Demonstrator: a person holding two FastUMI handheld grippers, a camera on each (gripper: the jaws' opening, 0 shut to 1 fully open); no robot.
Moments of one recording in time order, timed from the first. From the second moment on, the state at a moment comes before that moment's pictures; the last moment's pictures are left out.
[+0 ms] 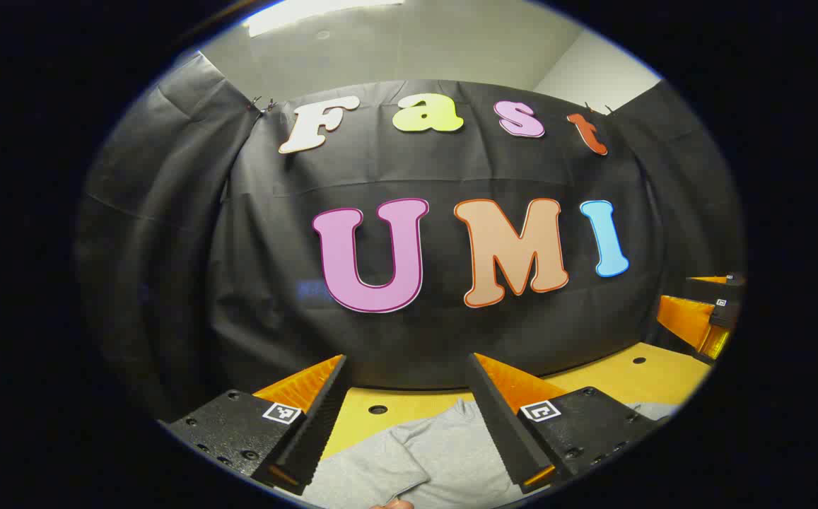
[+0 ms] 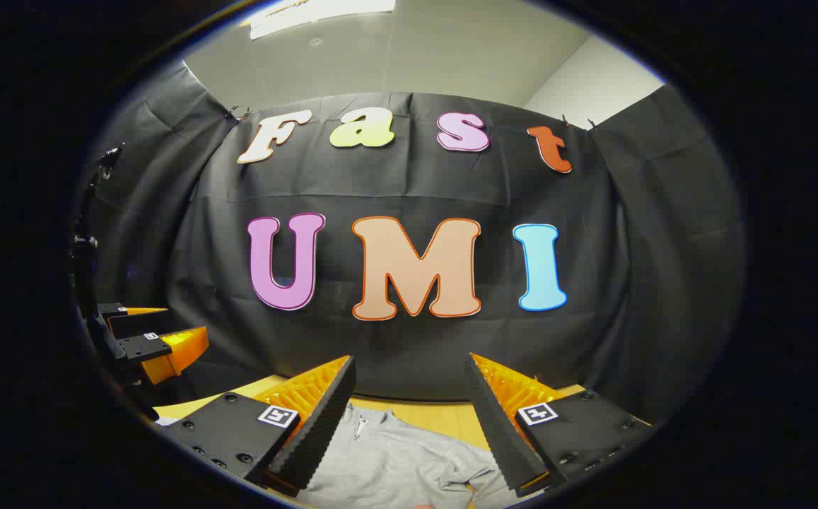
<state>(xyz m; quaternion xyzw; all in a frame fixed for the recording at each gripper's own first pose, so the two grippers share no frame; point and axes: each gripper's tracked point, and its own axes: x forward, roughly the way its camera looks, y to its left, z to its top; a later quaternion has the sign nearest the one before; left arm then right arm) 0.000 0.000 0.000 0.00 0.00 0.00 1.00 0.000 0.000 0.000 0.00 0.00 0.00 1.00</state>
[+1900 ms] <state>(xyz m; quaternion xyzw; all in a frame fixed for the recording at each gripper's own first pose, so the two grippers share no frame) 0.002 0.003 -0.006 -0.01 0.01 -0.01 1.00 -0.015 -0.104 -0.027 -0.08 0.06 -0.05 0.99</state>
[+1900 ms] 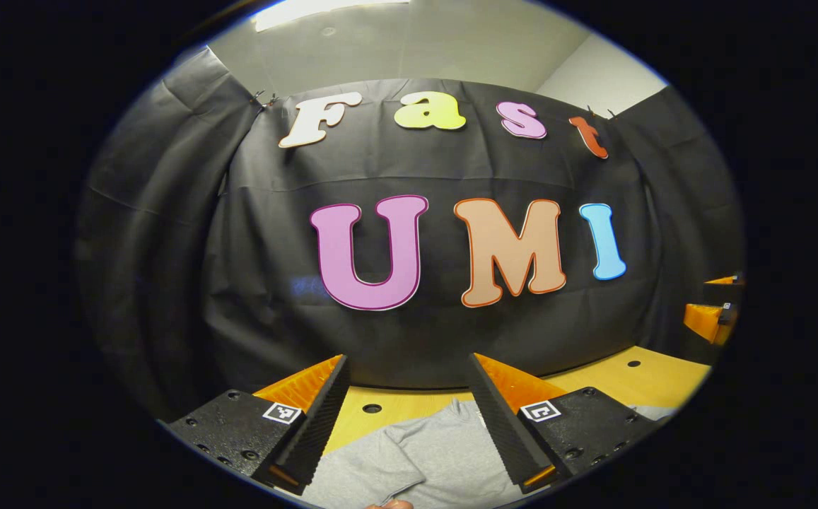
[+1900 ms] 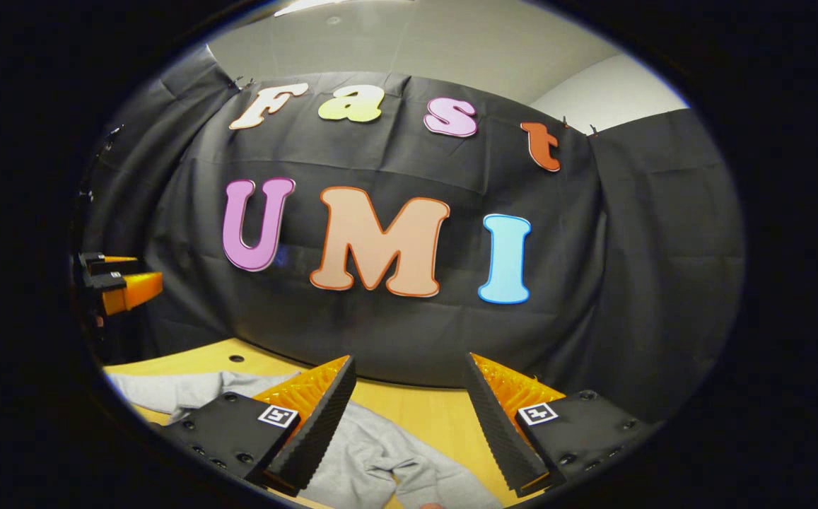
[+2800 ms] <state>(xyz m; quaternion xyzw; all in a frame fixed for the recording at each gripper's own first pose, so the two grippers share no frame) 0.014 -0.030 -0.018 -0.03 0.02 -0.04 1.00 -0.110 -0.239 -0.158 -0.11 0.29 -0.10 0.95</state>
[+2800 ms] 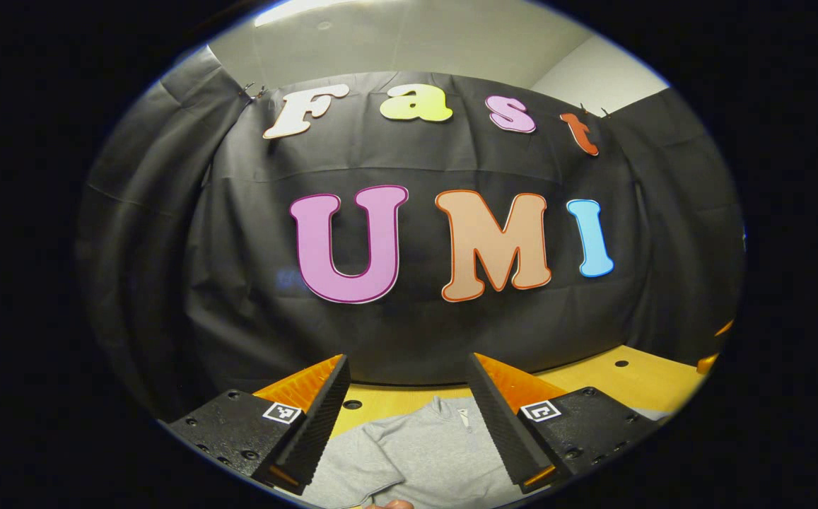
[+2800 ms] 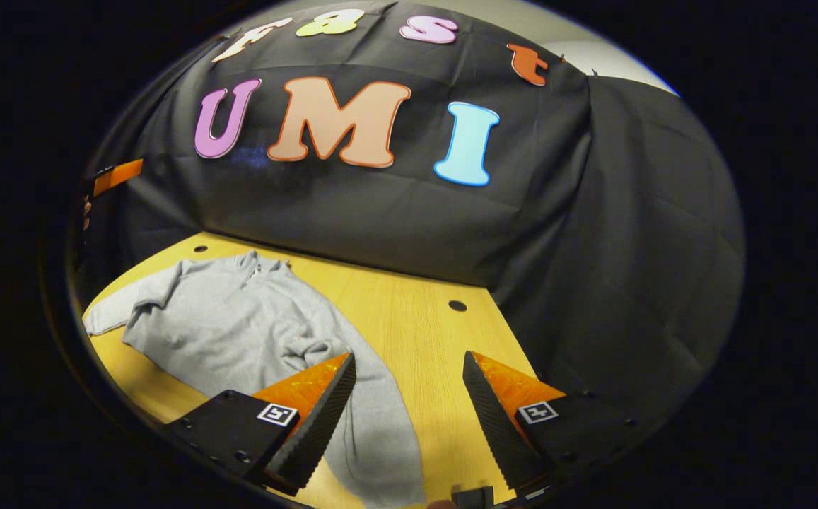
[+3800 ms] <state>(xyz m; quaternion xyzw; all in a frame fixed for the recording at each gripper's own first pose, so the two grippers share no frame) 0.014 -0.048 -0.031 -0.03 0.05 -0.05 1.00 -0.241 -0.268 -0.307 -0.05 0.49 -0.11 0.86</state>
